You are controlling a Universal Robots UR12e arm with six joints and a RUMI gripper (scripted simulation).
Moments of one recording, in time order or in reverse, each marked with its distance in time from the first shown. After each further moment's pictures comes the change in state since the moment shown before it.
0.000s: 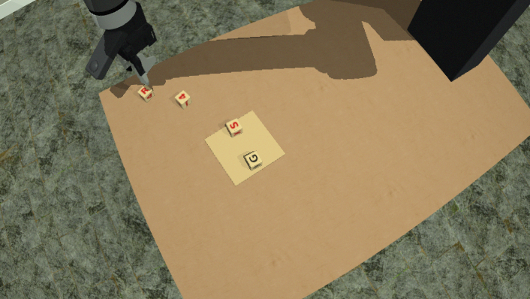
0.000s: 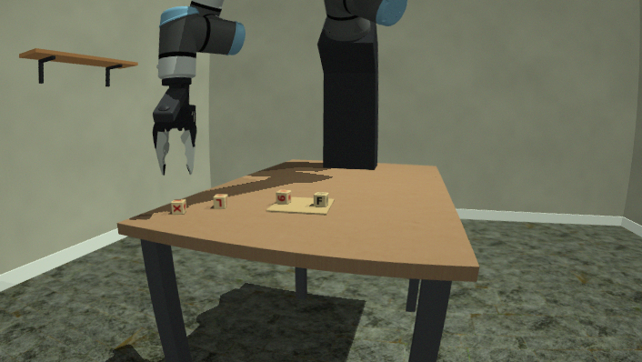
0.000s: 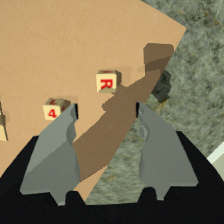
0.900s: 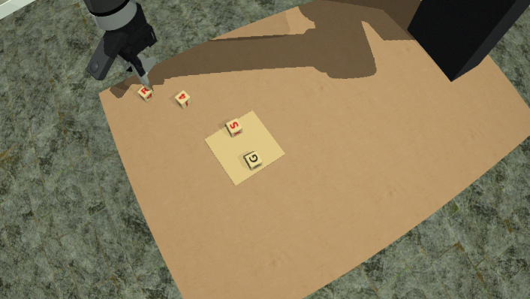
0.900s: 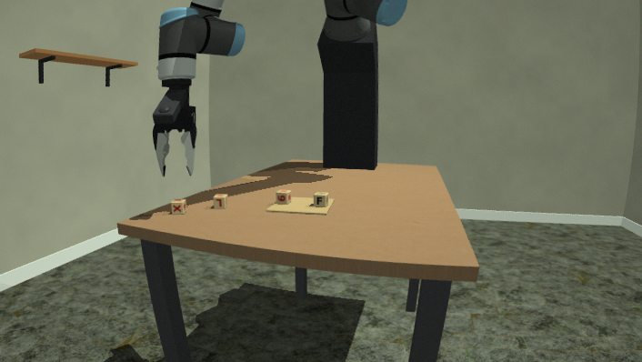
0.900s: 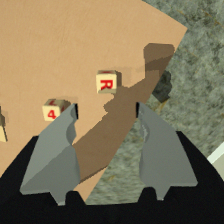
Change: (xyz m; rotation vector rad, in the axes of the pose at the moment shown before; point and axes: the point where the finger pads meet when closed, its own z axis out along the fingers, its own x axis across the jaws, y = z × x) arm 0.000 0.000 0.003 0.000 0.000 0.000
